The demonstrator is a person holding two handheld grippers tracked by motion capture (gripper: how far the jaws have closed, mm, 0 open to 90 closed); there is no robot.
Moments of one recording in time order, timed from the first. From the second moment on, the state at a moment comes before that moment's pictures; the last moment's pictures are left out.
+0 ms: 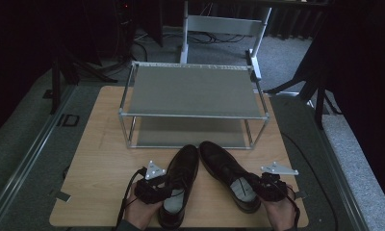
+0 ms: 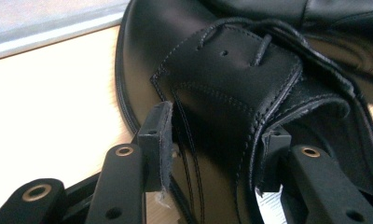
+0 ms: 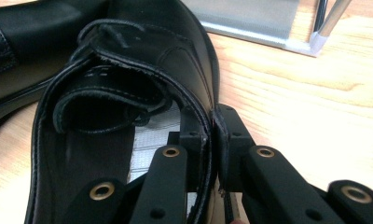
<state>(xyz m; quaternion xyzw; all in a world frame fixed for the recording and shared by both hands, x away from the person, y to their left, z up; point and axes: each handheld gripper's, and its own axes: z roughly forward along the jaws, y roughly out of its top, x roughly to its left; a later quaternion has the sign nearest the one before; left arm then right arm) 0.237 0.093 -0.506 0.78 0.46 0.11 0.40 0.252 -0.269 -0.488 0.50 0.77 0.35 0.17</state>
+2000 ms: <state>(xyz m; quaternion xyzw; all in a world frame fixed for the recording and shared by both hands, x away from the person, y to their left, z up) 0.206 0.109 -0.530 0.80 0.42 0.13 0.40 0.229 -0.289 -0.473 0.45 0.79 0.38 0.15</state>
